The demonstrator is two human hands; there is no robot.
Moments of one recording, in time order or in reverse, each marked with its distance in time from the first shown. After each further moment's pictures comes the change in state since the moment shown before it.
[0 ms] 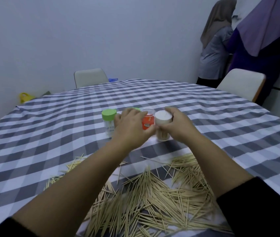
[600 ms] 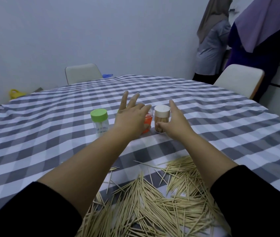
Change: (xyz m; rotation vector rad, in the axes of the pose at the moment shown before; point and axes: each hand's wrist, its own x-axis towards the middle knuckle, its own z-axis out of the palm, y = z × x) left_hand 0.061 0.004 0.031 0.431 -0.093 0.205; right_hand 0.038 0.029 0.005 -0.082 0.047 0.041
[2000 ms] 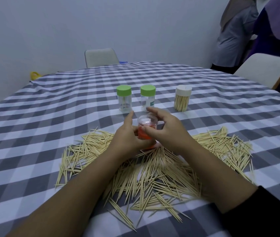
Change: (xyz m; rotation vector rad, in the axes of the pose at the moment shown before) left_hand -0.157 -0.011 0.014 -1.171 -0.094 -0.415; right_hand -0.114 -0.028 0.050 0.222 -0.212 -0.321
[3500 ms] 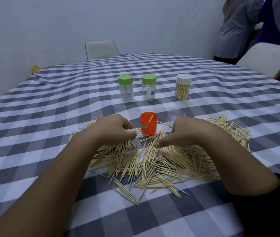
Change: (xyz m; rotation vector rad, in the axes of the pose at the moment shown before) left_hand -0.018 0.007 -0.048 0.702 -0.273 -0.044; right_hand -0.026 -0.025 -0.028 -0.858 -0.477 0.458
